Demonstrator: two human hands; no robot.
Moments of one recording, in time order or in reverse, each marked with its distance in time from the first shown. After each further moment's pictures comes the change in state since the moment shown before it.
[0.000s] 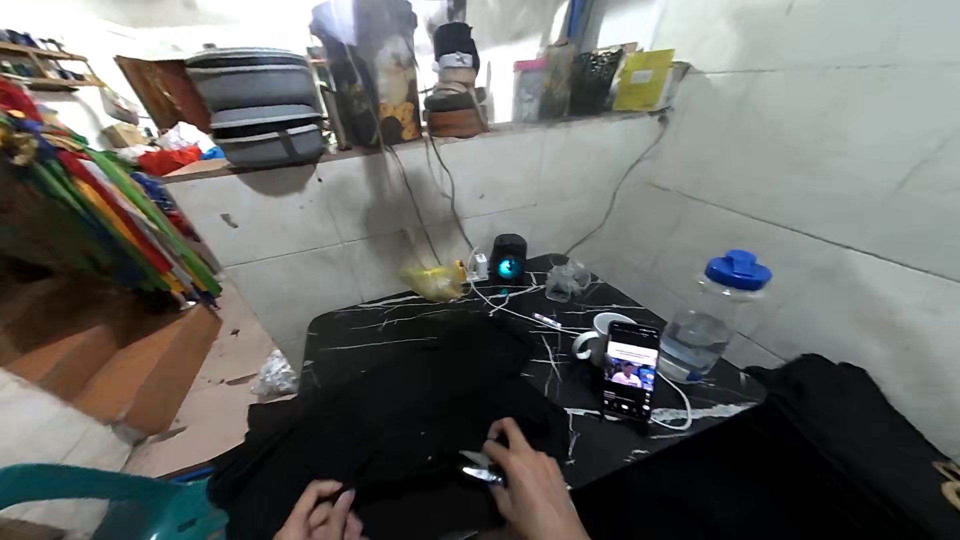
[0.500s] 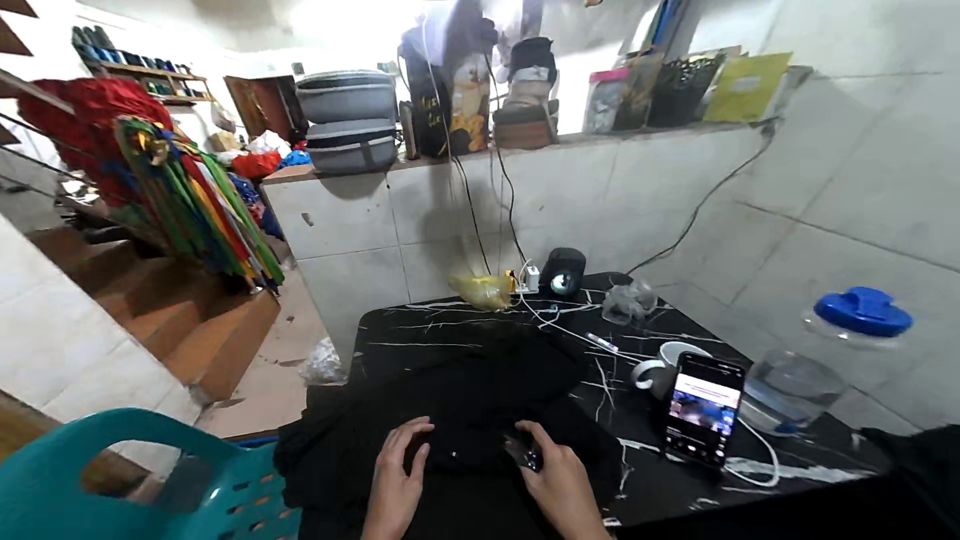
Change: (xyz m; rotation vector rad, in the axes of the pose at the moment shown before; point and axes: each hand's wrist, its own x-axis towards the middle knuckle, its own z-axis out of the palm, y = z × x) left_hand 0.061 -0.045 0.048 0.238 -0.043 0.412; right_hand 0.036 0.025 0.041 0.156 0.205 0.016
